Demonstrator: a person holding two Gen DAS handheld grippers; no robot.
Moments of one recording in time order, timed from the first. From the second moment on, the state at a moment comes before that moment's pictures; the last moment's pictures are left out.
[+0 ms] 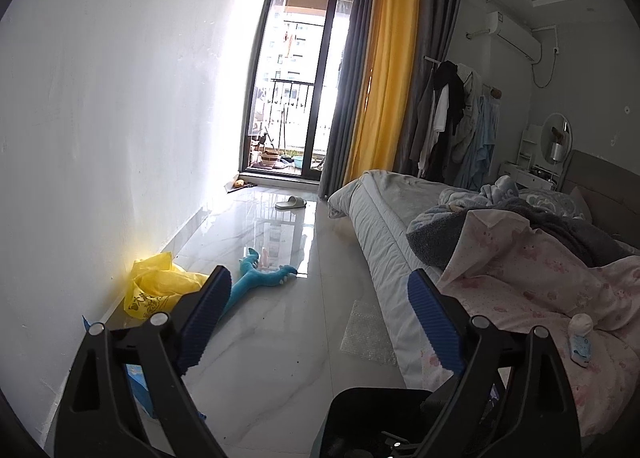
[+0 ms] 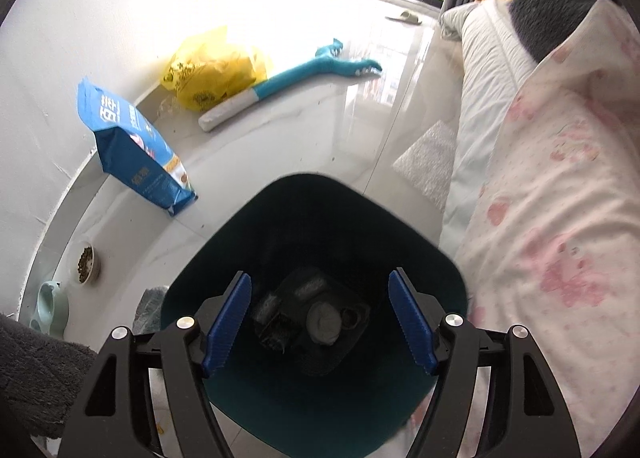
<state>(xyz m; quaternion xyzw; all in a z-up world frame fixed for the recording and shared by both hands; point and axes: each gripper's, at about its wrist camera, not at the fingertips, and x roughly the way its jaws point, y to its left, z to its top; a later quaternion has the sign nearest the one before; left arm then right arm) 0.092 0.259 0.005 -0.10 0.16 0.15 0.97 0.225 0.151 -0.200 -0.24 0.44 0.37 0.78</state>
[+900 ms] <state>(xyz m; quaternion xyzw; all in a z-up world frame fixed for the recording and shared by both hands) 0.159 0.155 -0.005 -0.09 0.18 0.07 0.98 0.273 0.004 -0.082 -0.14 0.32 0.31 0.88</state>
